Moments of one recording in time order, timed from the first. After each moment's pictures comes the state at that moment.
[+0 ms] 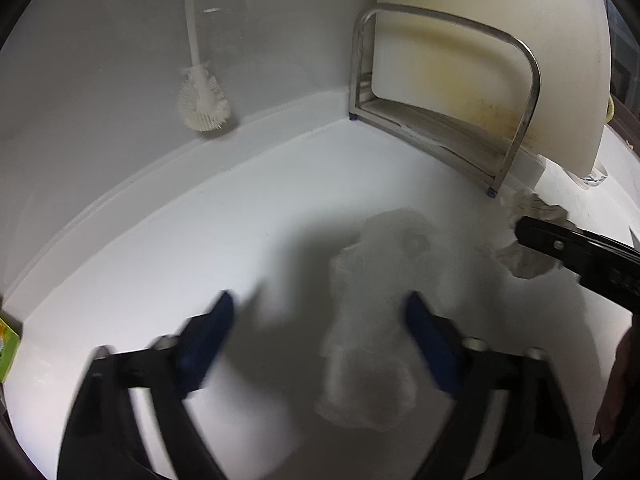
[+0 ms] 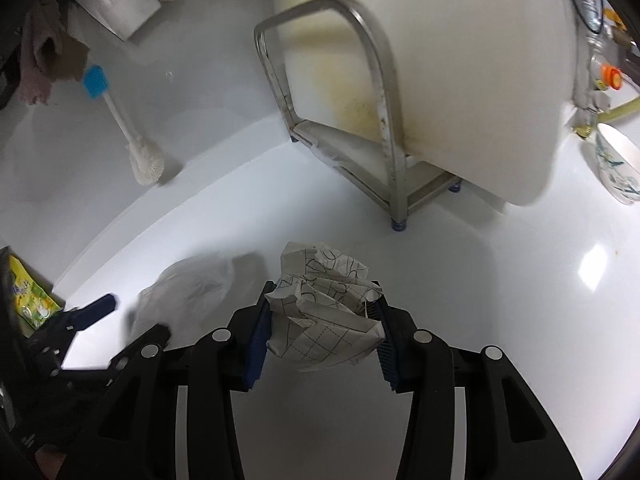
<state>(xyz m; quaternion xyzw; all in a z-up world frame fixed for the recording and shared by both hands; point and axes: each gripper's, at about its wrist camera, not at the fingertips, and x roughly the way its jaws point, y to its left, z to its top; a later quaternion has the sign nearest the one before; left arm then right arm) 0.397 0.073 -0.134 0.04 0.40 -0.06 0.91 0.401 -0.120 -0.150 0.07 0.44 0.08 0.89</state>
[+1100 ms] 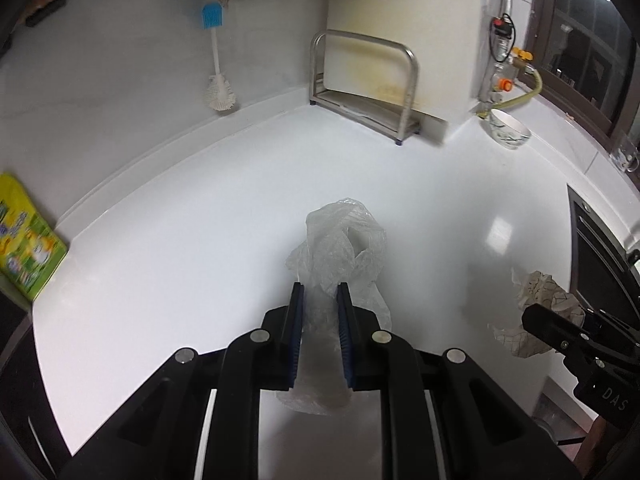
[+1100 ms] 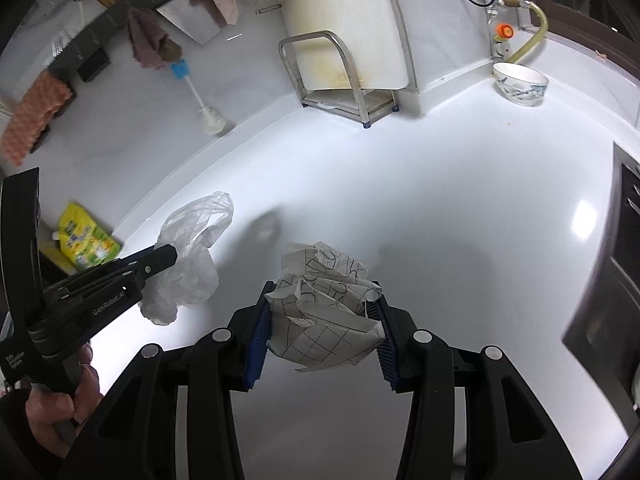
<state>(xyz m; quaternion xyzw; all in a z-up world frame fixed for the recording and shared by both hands) 0.211 0.063 -0.076 0.04 0.42 -0.09 0.90 0.161 -0.125 -0.094 0.12 0.45 0.06 0.88</state>
